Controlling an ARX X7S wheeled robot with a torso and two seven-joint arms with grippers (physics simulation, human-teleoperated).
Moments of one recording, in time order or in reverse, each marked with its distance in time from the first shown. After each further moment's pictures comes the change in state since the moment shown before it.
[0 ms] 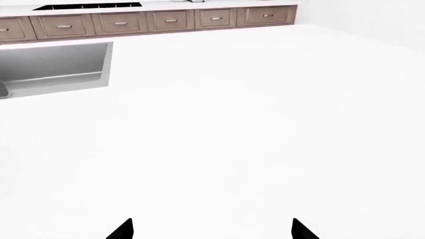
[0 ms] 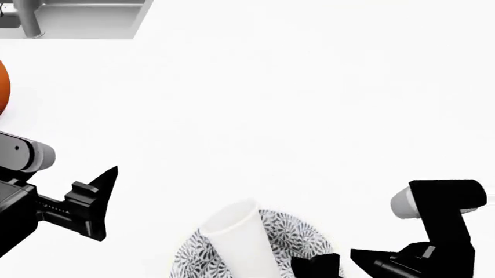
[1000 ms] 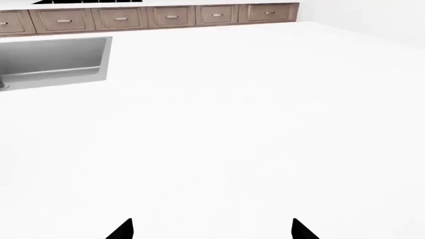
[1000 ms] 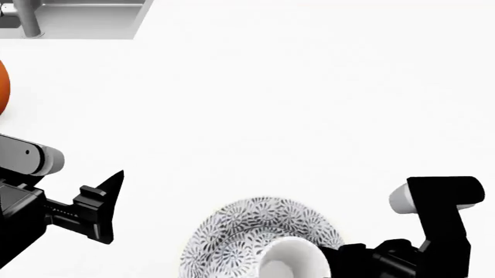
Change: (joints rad) left arm 0.012 0.017 0.024 -0.014 0.009 0.024 -0.019; right arm 0.005 -0.007 -0.042 0.011 -0.108 -0.051 -0.065
